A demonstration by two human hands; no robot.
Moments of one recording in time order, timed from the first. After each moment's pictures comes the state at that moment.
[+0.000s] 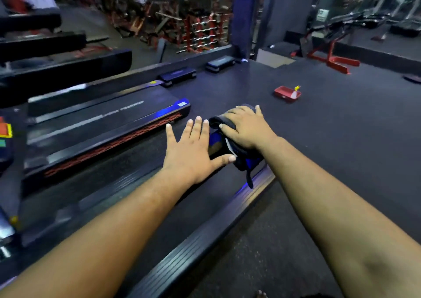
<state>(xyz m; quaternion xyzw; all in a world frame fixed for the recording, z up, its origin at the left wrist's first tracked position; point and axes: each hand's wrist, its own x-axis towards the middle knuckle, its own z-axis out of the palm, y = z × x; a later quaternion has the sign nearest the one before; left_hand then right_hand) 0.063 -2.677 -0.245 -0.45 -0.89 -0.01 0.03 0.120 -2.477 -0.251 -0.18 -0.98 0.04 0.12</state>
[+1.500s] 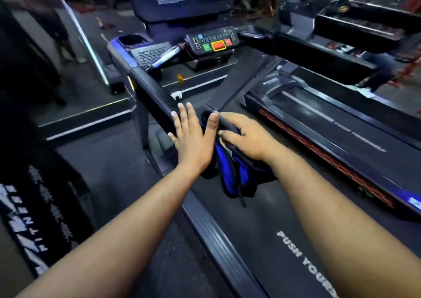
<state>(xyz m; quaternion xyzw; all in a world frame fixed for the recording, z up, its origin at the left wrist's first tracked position) 0.086 -2.438 -0.268 0.45 -0.78 -0.33 0.27 -0.038 -2.351 -0.238 0.59 -0.73 0.31 -0.18</state>
